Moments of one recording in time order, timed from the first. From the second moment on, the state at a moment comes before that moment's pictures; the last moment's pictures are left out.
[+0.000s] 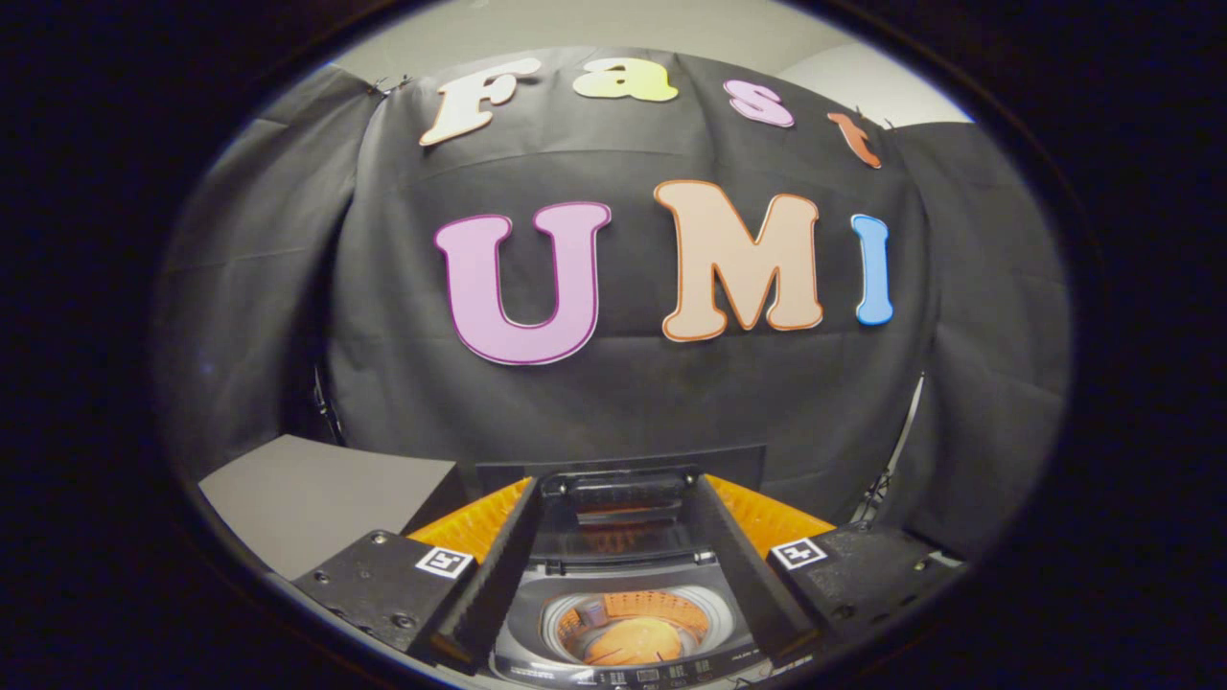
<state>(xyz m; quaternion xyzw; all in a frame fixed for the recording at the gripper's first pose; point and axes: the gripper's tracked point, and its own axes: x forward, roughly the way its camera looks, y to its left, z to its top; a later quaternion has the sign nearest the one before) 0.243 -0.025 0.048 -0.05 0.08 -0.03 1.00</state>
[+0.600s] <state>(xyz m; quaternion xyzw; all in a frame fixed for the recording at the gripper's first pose) 0.317 -0.016 0.042 -0.04 0.07 -0.03 1.00</state>
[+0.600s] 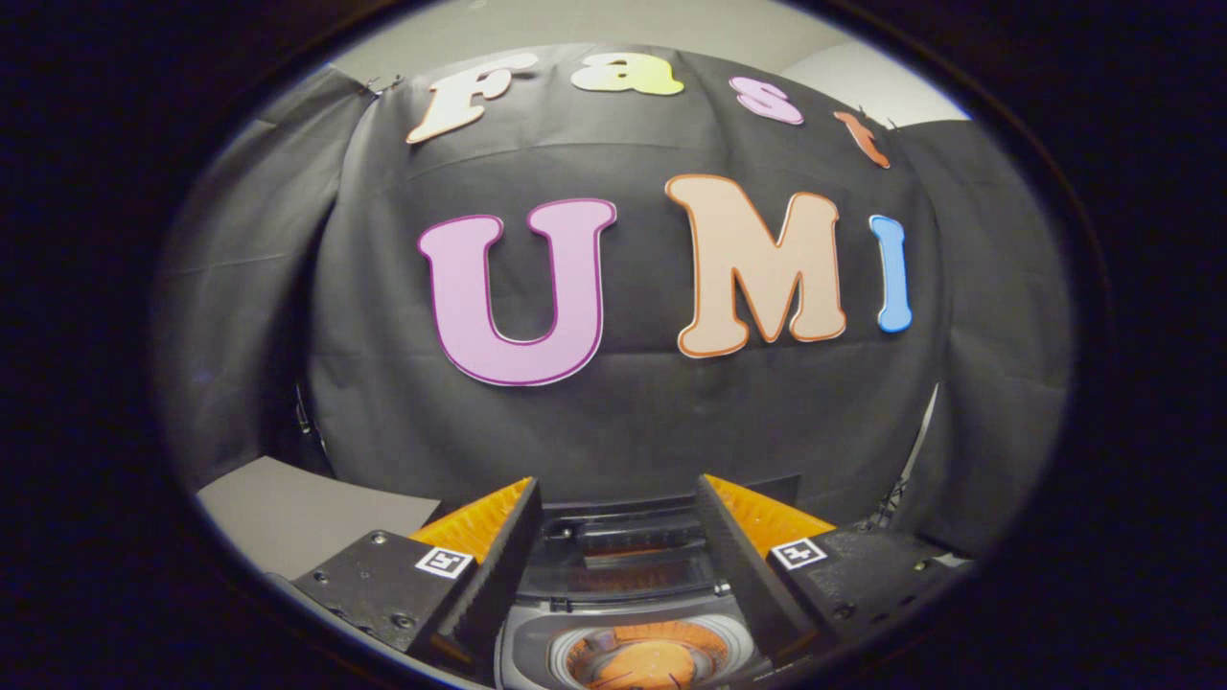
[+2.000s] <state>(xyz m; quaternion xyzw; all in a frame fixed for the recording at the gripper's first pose) 0.448 -0.037 -0.038 -0.07 0.11 -0.04 0.99</state>
